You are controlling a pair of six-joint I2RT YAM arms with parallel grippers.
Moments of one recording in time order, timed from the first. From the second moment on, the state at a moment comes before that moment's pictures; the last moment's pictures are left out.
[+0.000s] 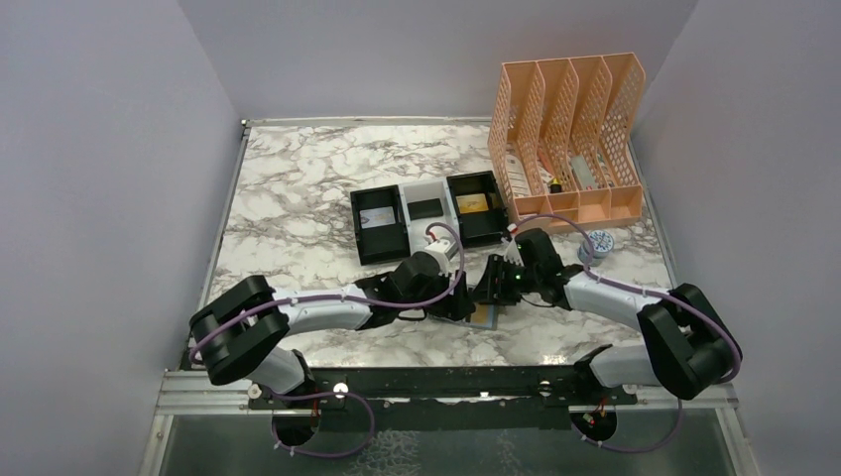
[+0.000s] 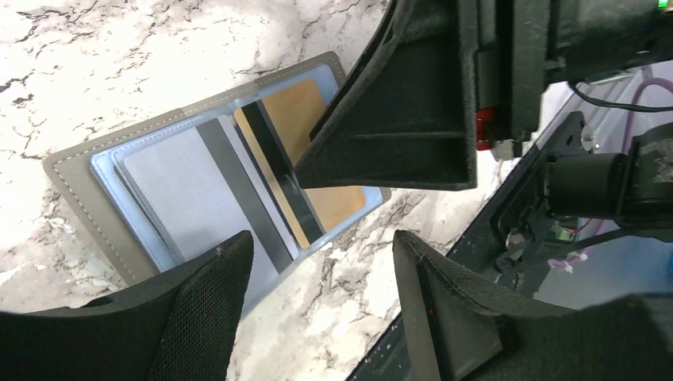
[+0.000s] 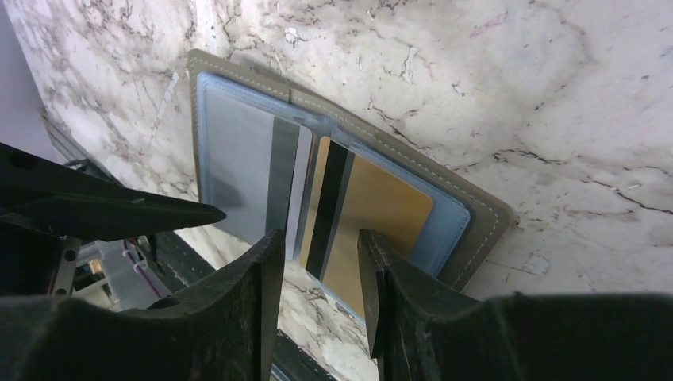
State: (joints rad) left arm -1.03 1.43 0.62 0.23 0.08 -0.70; right arm 0.51 1.34 0.48 -0.02 -0.43 0.66
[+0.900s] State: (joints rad) left arm -1.02 1.68 0.76 0.25 0.10 -0.71; right arm 0.51 1.22 0.41 -0.02 -0.22 0.70
